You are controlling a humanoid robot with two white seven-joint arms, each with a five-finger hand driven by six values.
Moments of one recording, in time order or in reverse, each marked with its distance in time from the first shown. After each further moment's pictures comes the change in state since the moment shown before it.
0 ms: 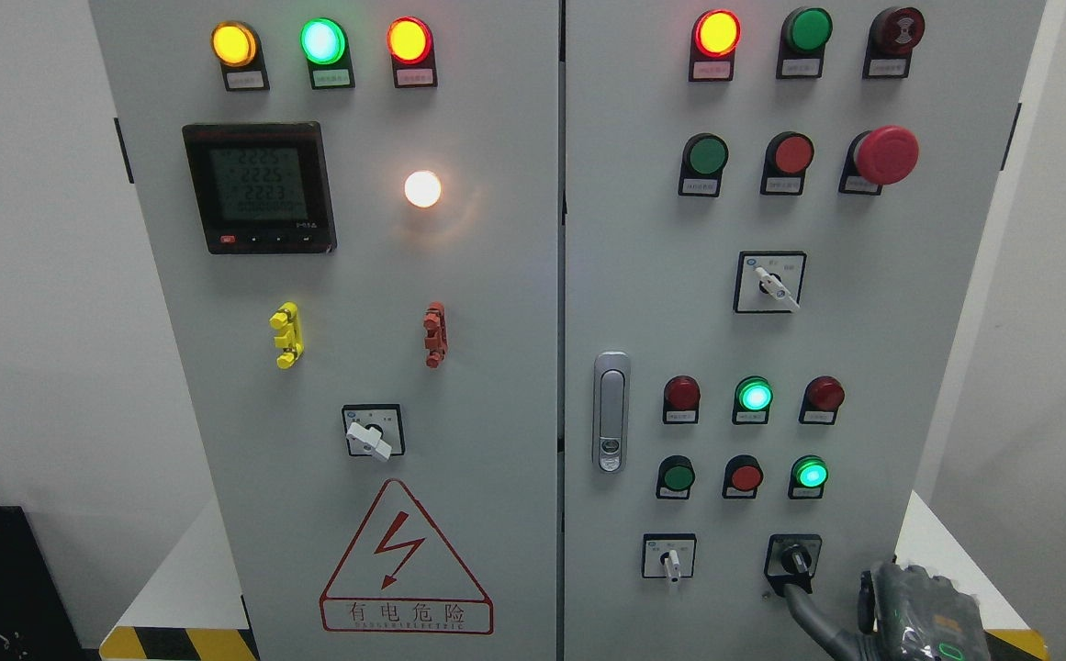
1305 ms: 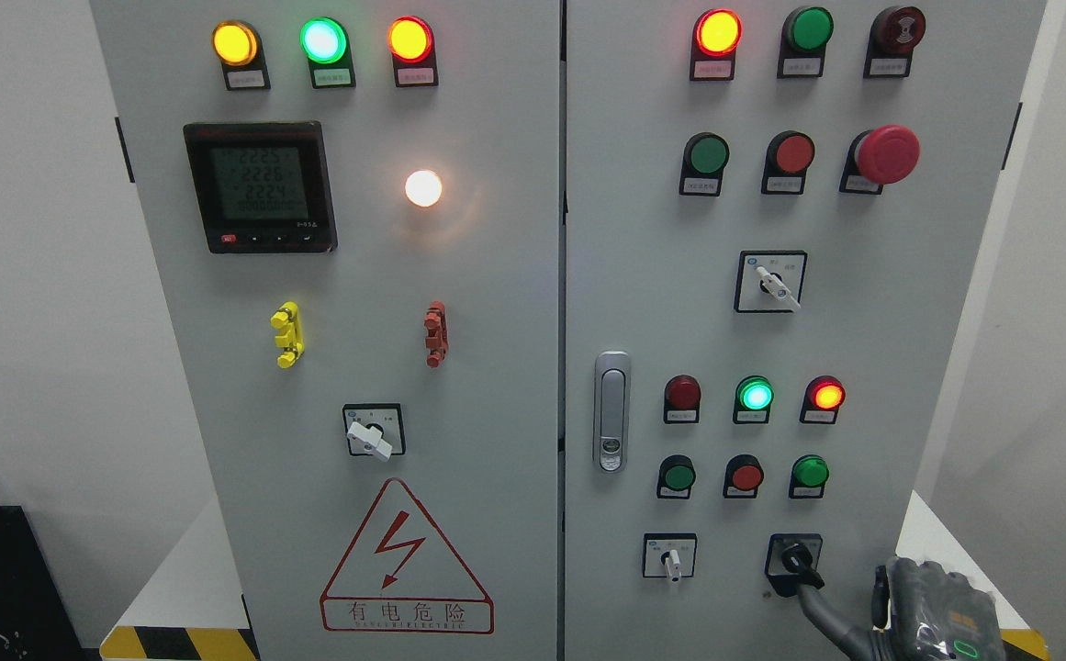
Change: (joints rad) left arm 0.000 0.000 0.000 0.000 0.000 0.000 0.000; right arm -0.007 0.000 -0.030 0.014 -0.007 0.002 -0.019
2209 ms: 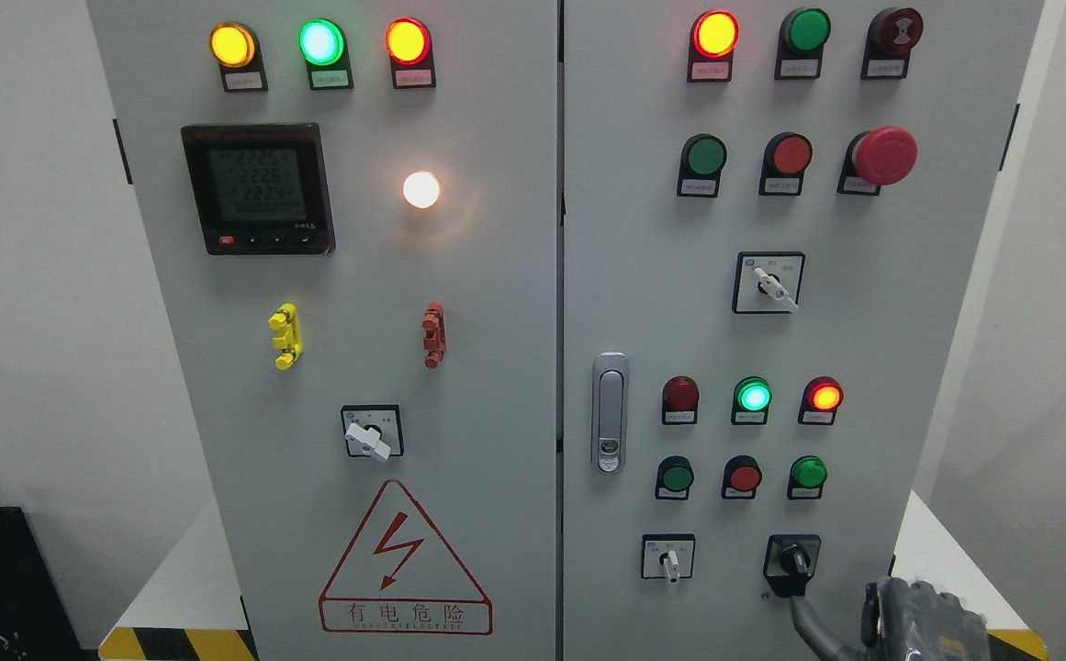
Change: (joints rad) left arm 0.000 0.000 0.000 0.000 0.000 0.000 0.000; right arm 0.076 0.029 0.046 -0.018 -0.015 -0.014 -0.102
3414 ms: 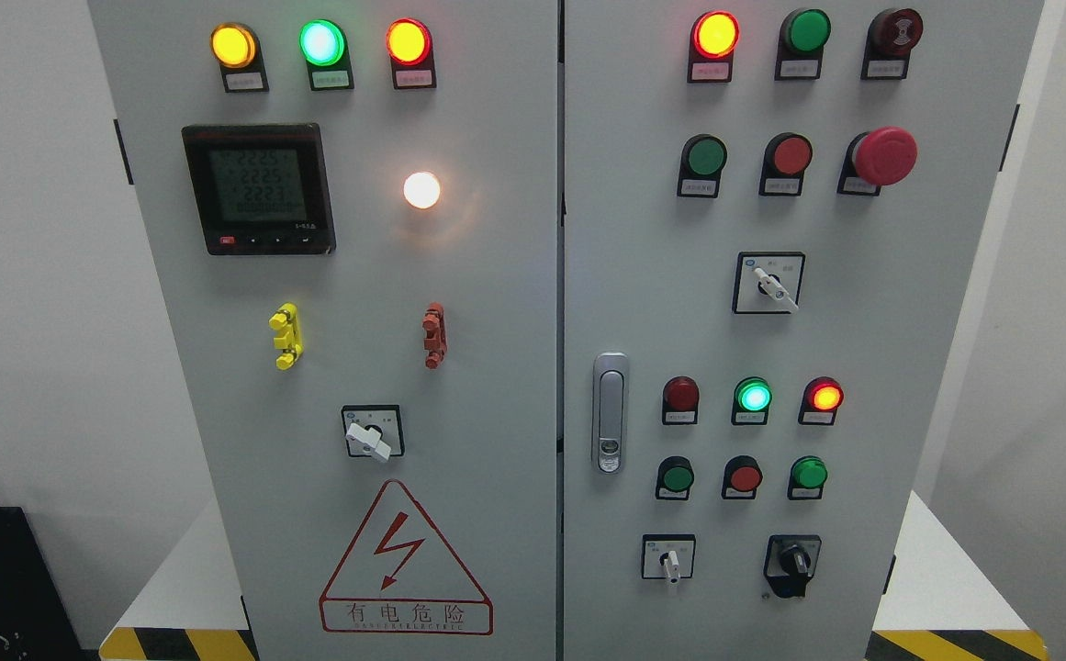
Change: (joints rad) left arm 0.000 0.000 0.000 0.000 0.000 0.000 0.000; right arm 0.519 0.059 -0.059 -0.249 -1.271 -0.438 0.198
